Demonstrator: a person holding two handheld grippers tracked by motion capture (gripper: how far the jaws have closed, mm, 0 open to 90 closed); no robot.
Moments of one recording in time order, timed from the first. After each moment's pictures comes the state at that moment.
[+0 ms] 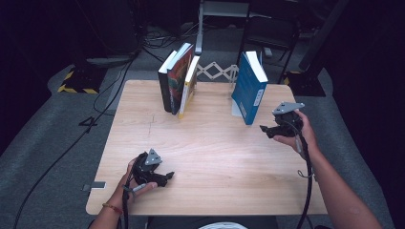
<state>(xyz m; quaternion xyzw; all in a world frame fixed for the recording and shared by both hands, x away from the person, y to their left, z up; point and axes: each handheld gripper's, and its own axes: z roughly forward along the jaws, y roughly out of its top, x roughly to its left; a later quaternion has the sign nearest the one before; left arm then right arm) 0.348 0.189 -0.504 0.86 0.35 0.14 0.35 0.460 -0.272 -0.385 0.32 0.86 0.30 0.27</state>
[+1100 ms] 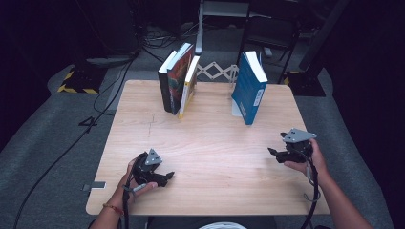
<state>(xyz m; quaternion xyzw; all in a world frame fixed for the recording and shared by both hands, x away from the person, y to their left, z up) 0.348 0.189 -0.504 0.86 0.36 0.14 0.35 0.403 -0.309 -0.435 0.29 0.86 0.31 0.27</state>
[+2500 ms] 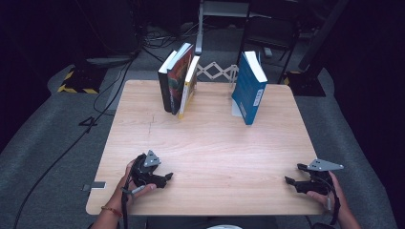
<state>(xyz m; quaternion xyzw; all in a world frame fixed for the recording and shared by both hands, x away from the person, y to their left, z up) 0.342 0.192 -0.504 0.86 0.36 0.14 0.34 0.338 -0.389 -0.505 0.39 0.83 0.36 0.17</state>
